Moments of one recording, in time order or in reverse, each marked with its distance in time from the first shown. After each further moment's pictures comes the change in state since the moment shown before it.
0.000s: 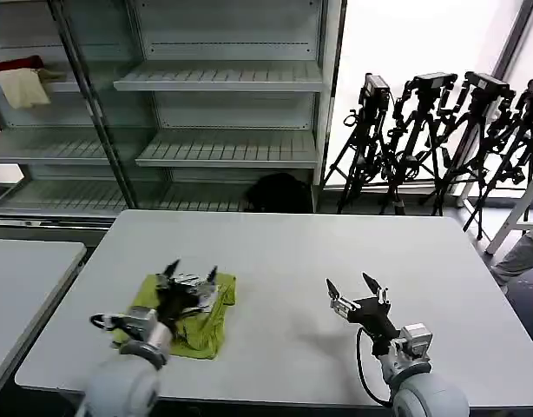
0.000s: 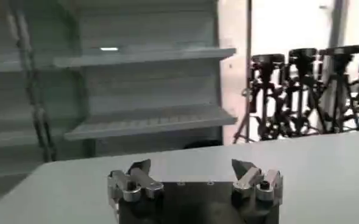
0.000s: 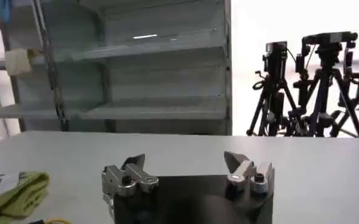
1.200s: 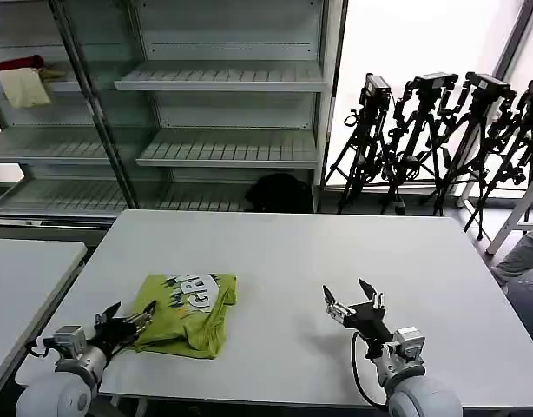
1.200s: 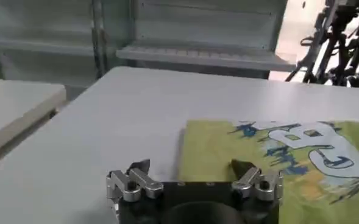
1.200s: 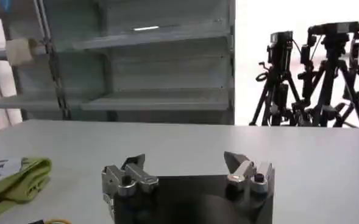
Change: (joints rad) left arm 0.097 0.049 -0.228 0.205 -0.222 0.043 0.121; right arm -0.006 0.011 -0.014 -0.031 -0.020 0.004 -0.010
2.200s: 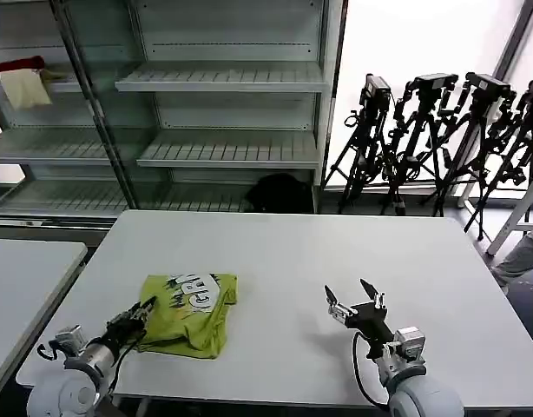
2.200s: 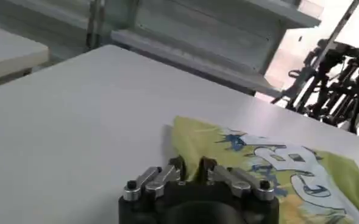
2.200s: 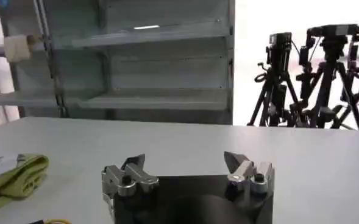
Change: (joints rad) left arm -0.036 -0.028 0.008 0.065 -0.214 0.009 -0.001; right arm 0.006 -0.003 0.010 -0.008 -0.015 0.000 -0.006
